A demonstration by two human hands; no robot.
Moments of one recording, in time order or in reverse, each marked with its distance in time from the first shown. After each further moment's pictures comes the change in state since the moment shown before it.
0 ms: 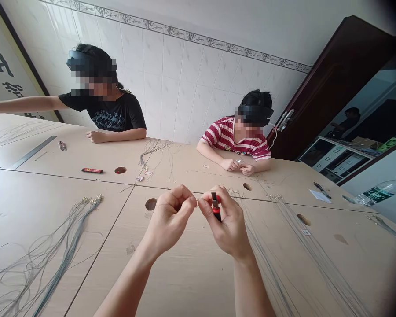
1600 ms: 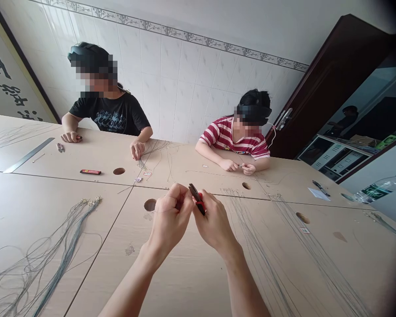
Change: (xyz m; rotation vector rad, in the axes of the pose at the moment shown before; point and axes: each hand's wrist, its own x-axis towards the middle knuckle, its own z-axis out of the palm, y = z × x) left_hand 0.004 -0.009 0.013 0.275 0.216 0.115; right_hand 0.000 0.014 0.021 -0.198 -0.139 0.274
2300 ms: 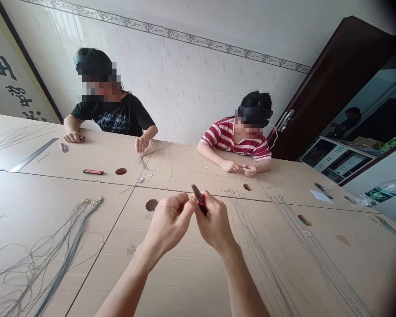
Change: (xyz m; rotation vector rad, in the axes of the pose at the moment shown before) left_hand -0.002 0.003 -0.012 -0.022 -0.222 -0.160; right_hand -0.001 0.002 0.004 0.065 0.085 -0.047
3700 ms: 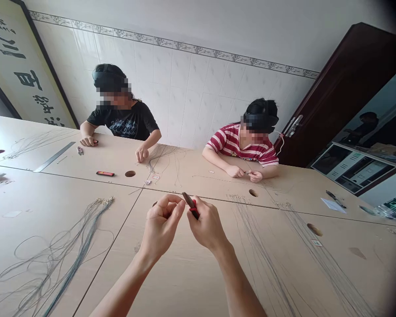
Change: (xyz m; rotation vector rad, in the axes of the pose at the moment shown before) left_hand -0.017 -0.028 -0.011 -0.230 0.196 -0.033; right_hand 0.001 -0.004 0.018 0.023 -0.143 -0.049
